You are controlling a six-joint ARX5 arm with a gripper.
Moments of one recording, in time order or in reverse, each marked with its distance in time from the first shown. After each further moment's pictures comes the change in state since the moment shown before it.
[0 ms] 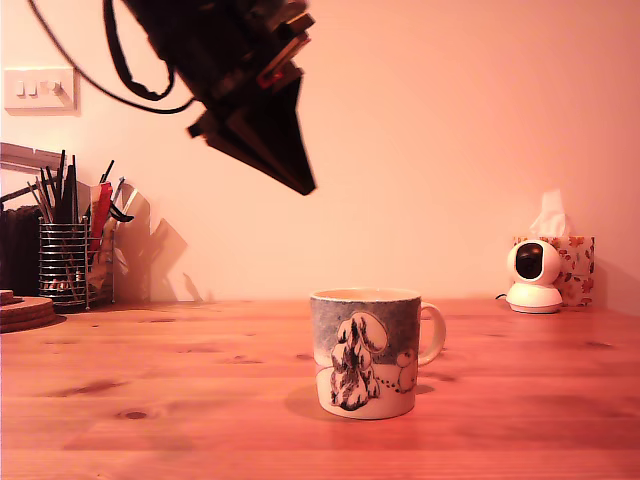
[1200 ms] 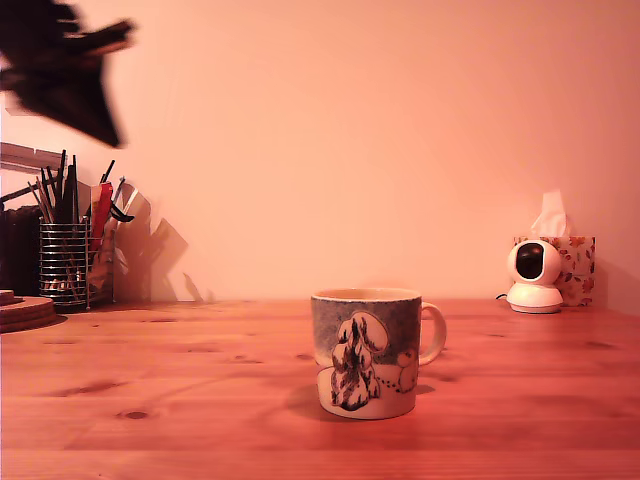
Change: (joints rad) arm 0.450 -0.328 -0.263 0.226 -0.112 -0.087
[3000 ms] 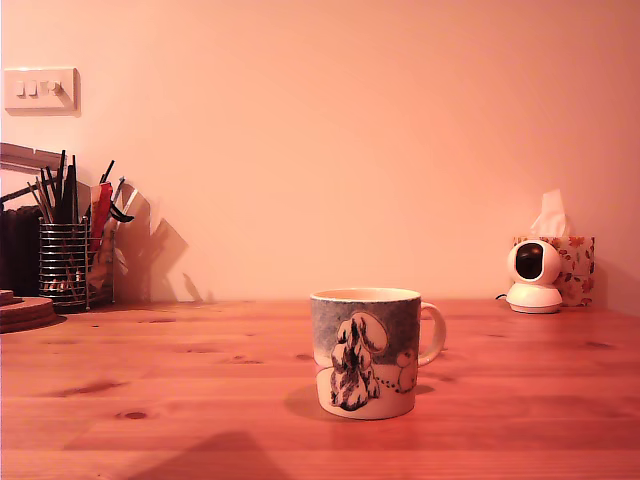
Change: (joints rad) arm 0.043 -0.905 -0.552 0.069 -0.175 -0.104
